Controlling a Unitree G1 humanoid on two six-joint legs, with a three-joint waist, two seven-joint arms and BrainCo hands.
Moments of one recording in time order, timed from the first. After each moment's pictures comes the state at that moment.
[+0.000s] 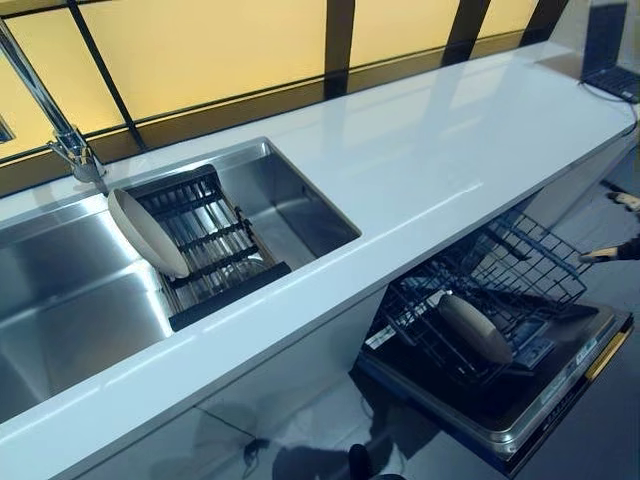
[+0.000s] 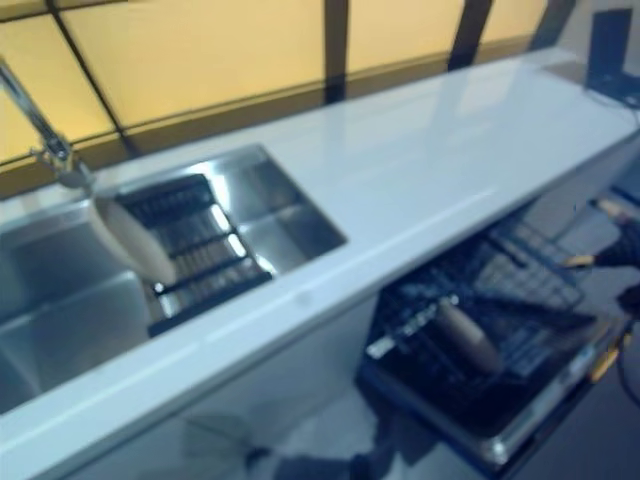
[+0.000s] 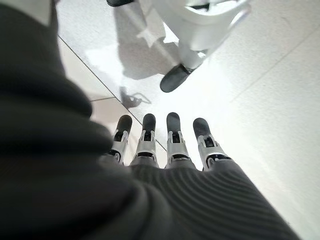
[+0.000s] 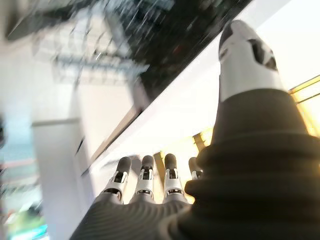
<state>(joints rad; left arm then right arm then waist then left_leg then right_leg) 0.00 0.33 -0.18 1.19 -0.09 0.14 -0.15 -0.26 -1.32 -0.08 0.39 0.01 0.12 0.15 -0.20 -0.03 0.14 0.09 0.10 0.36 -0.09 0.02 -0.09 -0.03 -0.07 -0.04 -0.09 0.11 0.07</state>
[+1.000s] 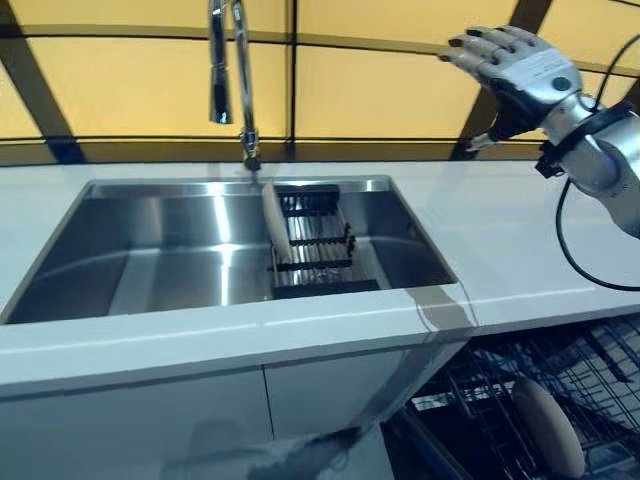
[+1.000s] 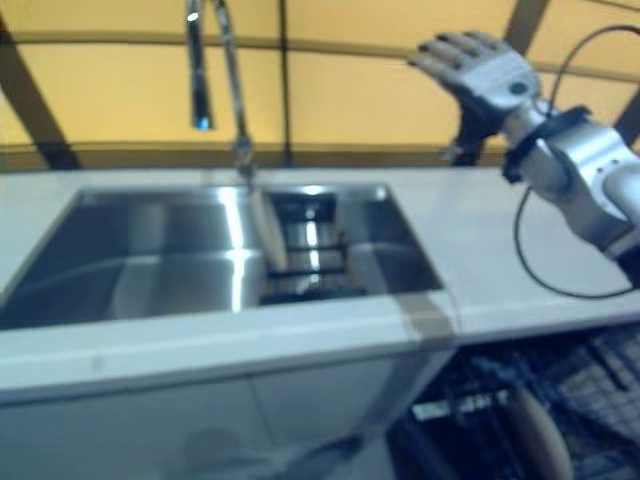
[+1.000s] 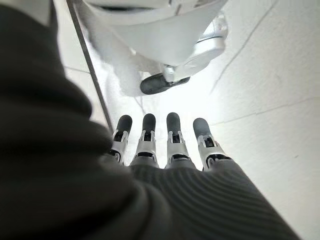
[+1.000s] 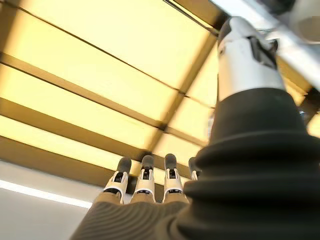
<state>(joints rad) 0.03 0.35 -0.22 1.20 -0.14 0.17 -0.11 -1.31 -1.22 0.88 0.24 -0.44 -0.12 -0.16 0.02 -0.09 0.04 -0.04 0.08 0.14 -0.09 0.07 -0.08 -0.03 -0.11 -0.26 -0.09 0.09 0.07</state>
